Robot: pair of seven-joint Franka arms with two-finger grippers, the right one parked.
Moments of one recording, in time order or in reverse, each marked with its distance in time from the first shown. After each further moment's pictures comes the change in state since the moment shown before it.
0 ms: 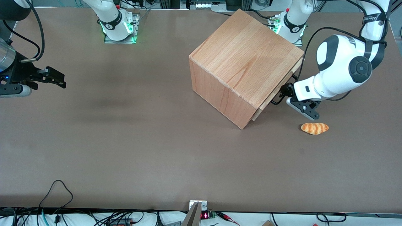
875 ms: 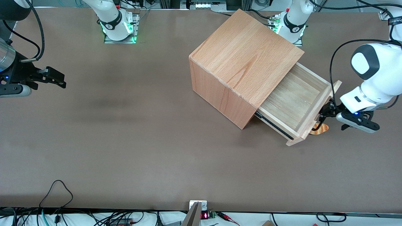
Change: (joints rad) arm 0.057 0.037 0.179 0.011 -0.007 0.308 0.127
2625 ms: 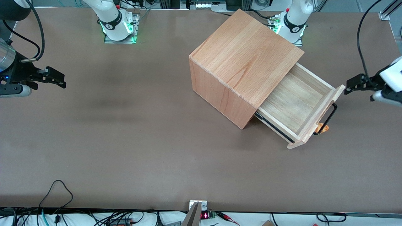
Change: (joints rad) arm -0.004 -0.135 0.024 0.295 0.166 -0.655 -0.288
